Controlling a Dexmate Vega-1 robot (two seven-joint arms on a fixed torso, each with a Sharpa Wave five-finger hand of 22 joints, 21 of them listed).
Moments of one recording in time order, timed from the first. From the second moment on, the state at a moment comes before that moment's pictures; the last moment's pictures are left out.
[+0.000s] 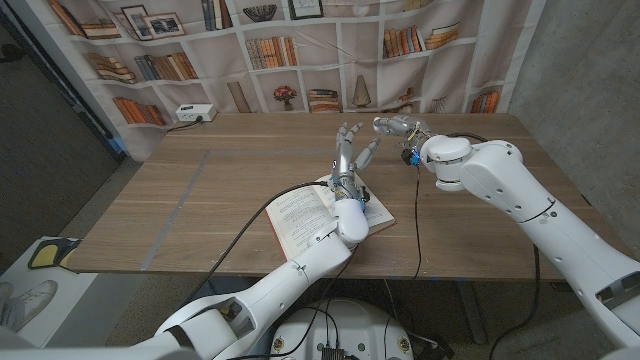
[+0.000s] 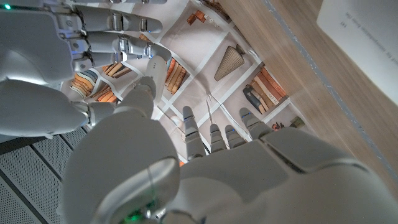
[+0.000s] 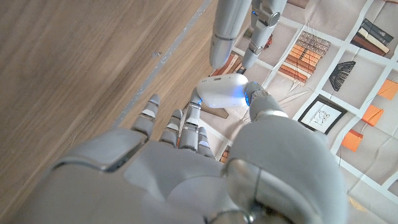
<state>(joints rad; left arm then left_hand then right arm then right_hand) 0.76 0.05 0.79 -1.27 0.18 -0.10 0.88 0.85 0.03 0.46 -0.16 0.18 0.43 -0.14 0.21 0.20 0.01 -0.05 0.22 0.20 -0.07 -0.02 0.18 0.17 0.08 0.07 0.19 0.17 -0.75 -0.66 -0.44 -2.14 0.73 -0.83 -0.57 0.83 0.10 0.40 -0.15 0.44 -0.05 0.01 0.20 0.20 0.41 0.03 0.49 0.46 0.06 0.00 0.21 0.19 0.13 0.21 0.19 0.17</state>
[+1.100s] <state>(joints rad) 0.73 0.03 0.81 -1.21 0.17 -0.14 0.89 0.88 0.03 0.45 -0.16 0.18 0.47 -0.13 0.22 0.20 0.03 -0.05 0.22 0.20 -0.05 -0.02 0.18 0.17 0.09 0.07 0.19 0.17 -0.75 -0.66 -0.45 -2.14 0.72 -0.84 -0.56 0.84 0.10 0.39 -0.16 0.44 -0.06 0.01 0.20 0.20 0.41 0.03 0.49 0.46 0.06 0.00 0.21 0.19 0.13 0.21 0.19 0.17</state>
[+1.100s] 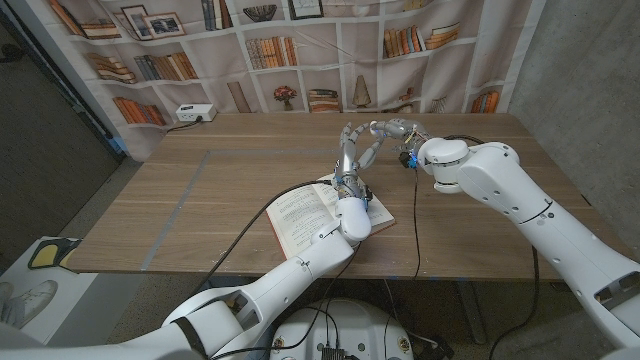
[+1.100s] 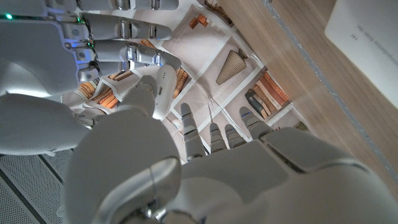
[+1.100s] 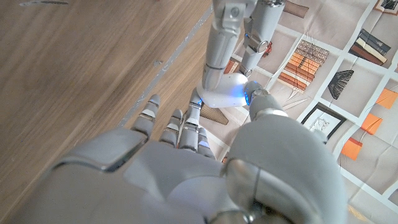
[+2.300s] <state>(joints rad) 0.74 0.00 0.80 -1.19 0.17 -0.17 0.93 0.90 0.07 0.41 -0.15 0.18 0.68 -0.03 0.25 0.19 0.12 -0.05 0.24 0.20 -0.01 -0.02 0.19 0.17 0.12 0.08 0.19 0.18 -0.79 -0.66 -0.44 -2.18 0.72 -0.82 -0.57 0.84 0.10 0.38 -0.15 0.44 -0.06 0.01 0.20 0.20 0.41 0.03 0.49 0.46 0.06 0.00 0.21 0.19 0.13 0.21 0.19 0.17</state>
